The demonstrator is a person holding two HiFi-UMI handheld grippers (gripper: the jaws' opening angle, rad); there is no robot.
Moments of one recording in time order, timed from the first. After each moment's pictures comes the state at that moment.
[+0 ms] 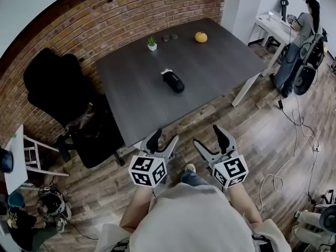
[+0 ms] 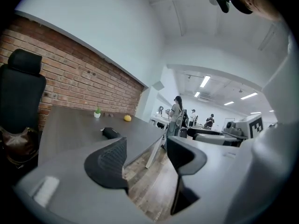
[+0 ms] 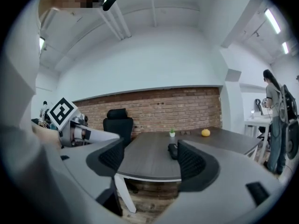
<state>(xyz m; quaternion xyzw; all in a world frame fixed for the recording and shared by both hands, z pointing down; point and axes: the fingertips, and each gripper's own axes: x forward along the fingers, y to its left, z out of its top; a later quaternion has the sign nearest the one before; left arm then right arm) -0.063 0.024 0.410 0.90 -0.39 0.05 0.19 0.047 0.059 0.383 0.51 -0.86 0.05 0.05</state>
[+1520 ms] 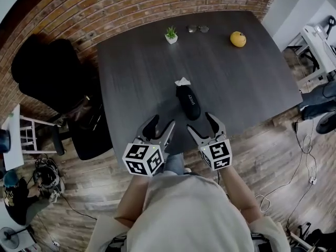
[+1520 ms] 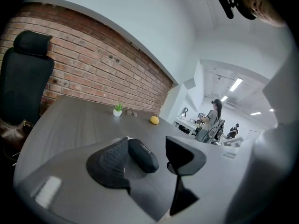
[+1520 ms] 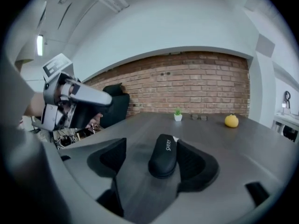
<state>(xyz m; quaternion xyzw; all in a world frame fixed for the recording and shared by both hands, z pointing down) -0.073 -0.240 0.465 0.83 -0.49 0.05 0.26 0.031 -0.244 0.513 0.41 -0.89 0.09 0.17</state>
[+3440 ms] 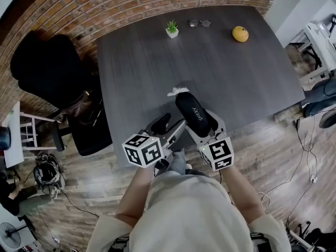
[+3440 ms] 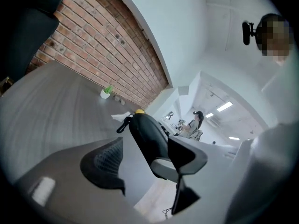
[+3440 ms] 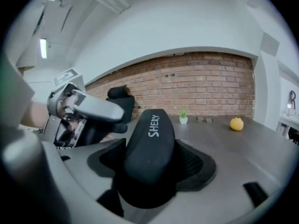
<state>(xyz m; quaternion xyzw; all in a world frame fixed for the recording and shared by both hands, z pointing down) -0.035 -0.232 0.482 0.84 -0.39 -0.01 0.39 0.017 -0.234 0.496 0.39 -0.90 0.09 0.16</state>
